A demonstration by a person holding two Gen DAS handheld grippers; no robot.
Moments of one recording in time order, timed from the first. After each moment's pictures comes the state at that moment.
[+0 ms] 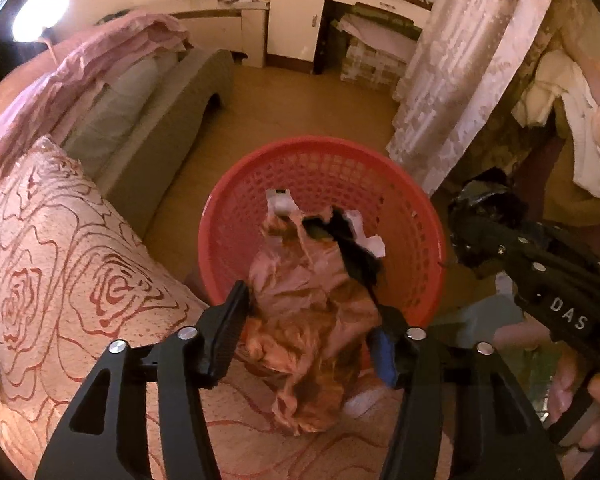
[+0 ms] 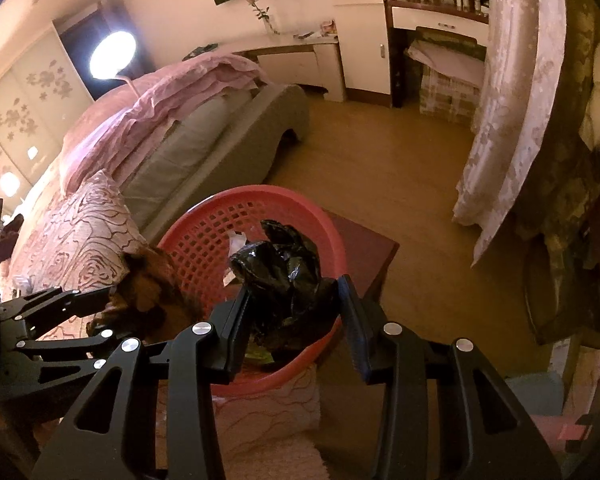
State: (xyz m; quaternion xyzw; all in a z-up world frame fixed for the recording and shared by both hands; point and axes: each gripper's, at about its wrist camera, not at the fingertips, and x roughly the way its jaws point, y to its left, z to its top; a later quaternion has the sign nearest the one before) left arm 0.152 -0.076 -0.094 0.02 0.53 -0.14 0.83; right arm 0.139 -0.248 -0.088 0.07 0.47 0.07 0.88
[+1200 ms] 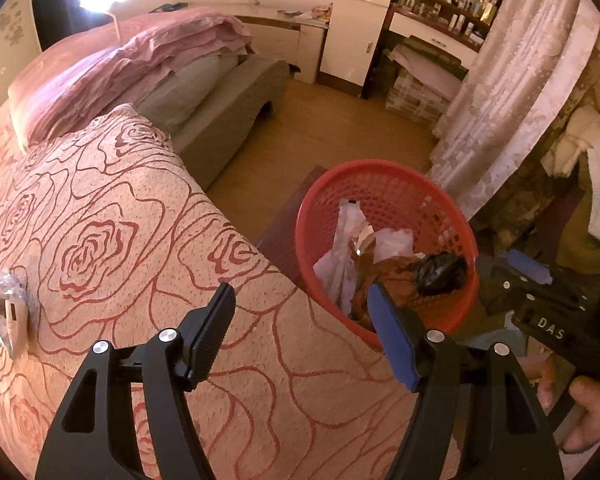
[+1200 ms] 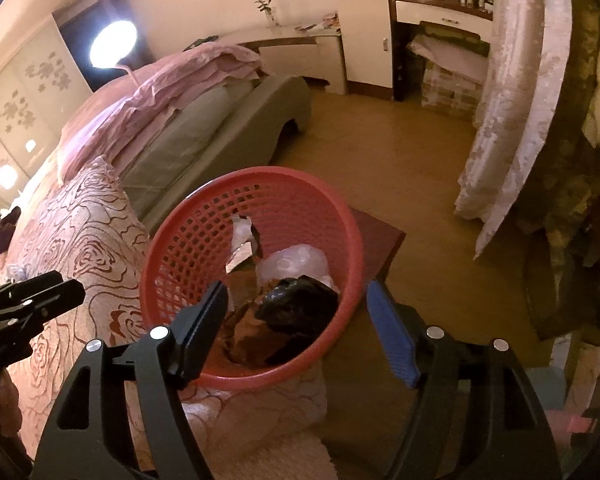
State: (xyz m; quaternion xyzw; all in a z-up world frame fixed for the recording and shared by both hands) left arm 0.129 -0.013 -0.070 -0.02 0.51 -0.06 0.86; right arm 0.132 -0.236 -0.099 0.07 0.48 0.07 0.87
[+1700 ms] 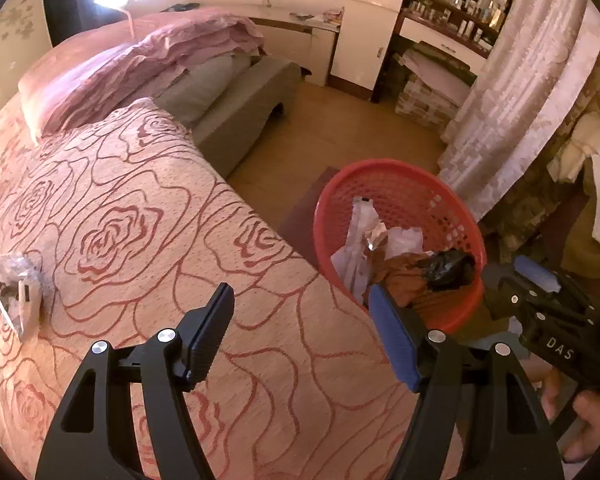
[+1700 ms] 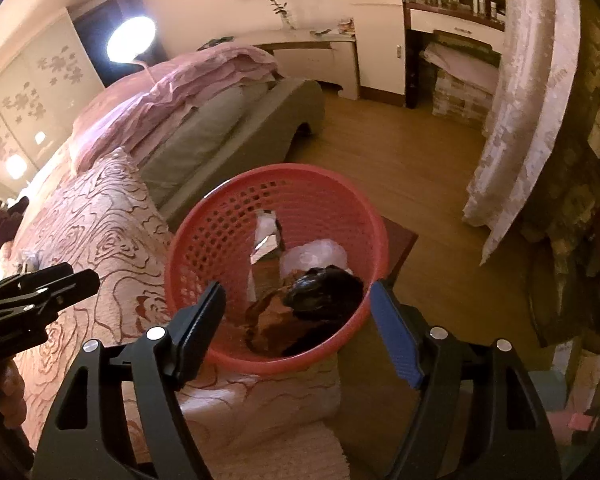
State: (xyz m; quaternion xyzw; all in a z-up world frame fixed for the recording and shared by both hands) left arm 0.113 0.001 -0.067 -0.03 0.50 -0.04 0.86; right arm 0.117 -0.217 -0.090 0.05 0.47 0.10 0.88
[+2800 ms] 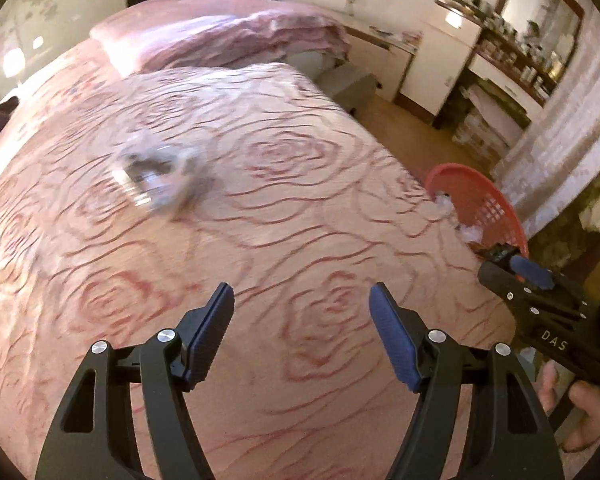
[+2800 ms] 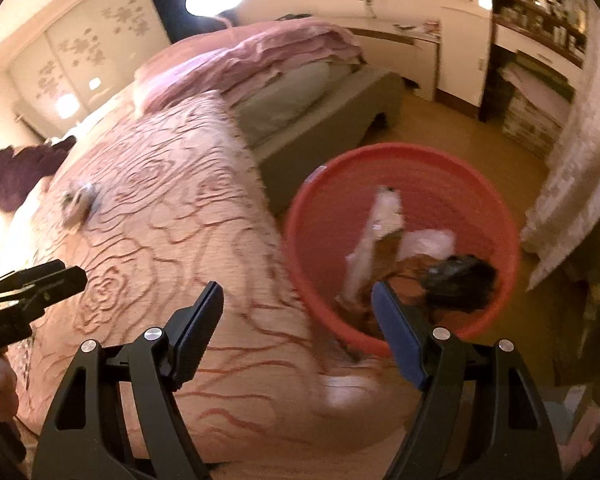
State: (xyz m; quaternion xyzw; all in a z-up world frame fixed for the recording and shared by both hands) left arm 0.027 0.107 -0.059 -0.10 0.49 0.07 0.86; right arm 0.095 -0.119 -0.094 0.00 0.48 0.22 0.85
